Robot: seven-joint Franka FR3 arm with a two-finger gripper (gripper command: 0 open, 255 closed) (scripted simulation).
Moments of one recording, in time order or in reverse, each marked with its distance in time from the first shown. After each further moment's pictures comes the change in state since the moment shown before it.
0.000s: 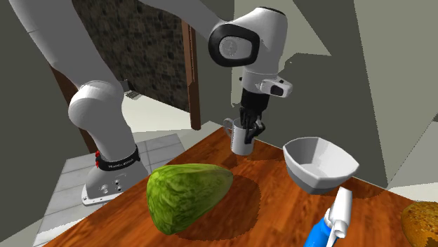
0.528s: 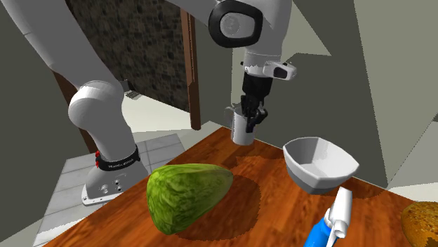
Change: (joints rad) arm -0.001 -0.052 0.012 0.065 -0.012 -0.114 0.013
